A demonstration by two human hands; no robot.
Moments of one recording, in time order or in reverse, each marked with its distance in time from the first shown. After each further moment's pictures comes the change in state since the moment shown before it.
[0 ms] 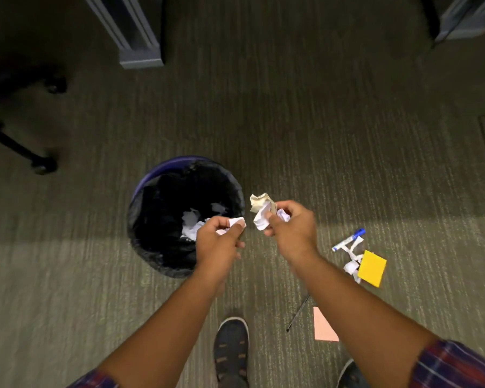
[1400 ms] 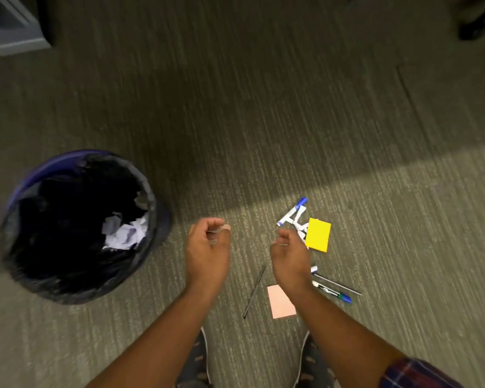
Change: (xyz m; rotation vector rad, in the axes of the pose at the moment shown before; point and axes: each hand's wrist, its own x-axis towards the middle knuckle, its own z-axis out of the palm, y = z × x) left_hand -0.023 -0.071 0.124 0.253 -0.107 0.280; right_hand 0.003 0.168 -0.112 -0.214 0.209 0.155
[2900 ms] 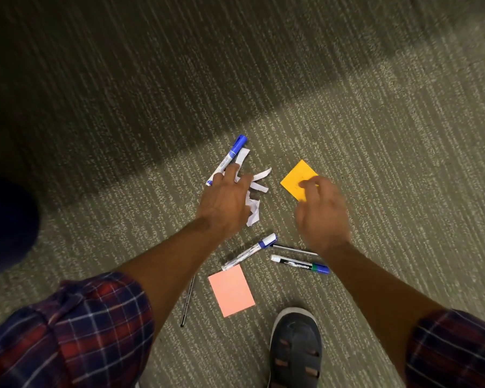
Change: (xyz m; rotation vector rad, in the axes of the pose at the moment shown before) left_hand 0.060 -0.141 0.284 1.106 -0.665 0.539; right_hand 0.172 0.259 -0.087 -0.794 0.132 -0.364
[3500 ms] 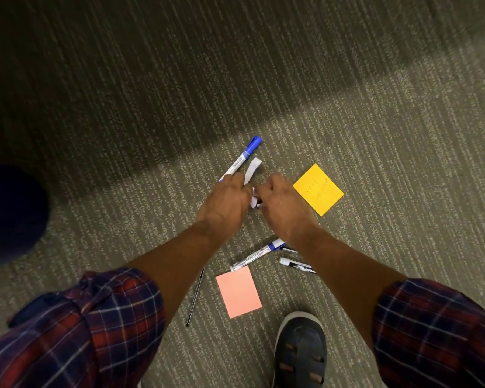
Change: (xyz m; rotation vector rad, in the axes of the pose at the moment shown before) left_hand -0.003 -0.022 0.010 0.124 0.162 0.165; right_hand 0.036 -0.075 0.024 0.006 -0.240 -0.252
